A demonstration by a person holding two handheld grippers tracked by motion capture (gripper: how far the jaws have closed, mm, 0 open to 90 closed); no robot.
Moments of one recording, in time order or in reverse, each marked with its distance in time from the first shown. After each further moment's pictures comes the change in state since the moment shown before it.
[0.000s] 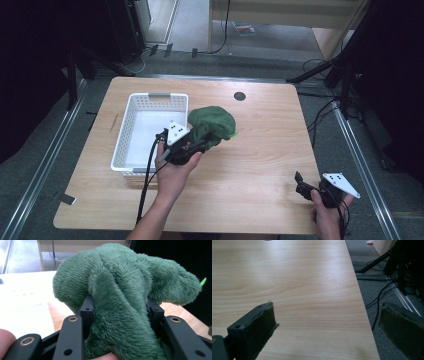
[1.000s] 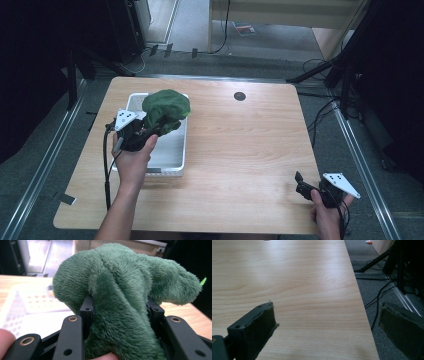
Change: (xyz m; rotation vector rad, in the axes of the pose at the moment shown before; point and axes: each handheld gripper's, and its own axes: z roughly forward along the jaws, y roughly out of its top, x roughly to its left) left arm 0.099 0.012 -0.039 -0.050 0.190 -0.104; right arm 0.000 0.000 0.000 0.002 -0.005 0.005
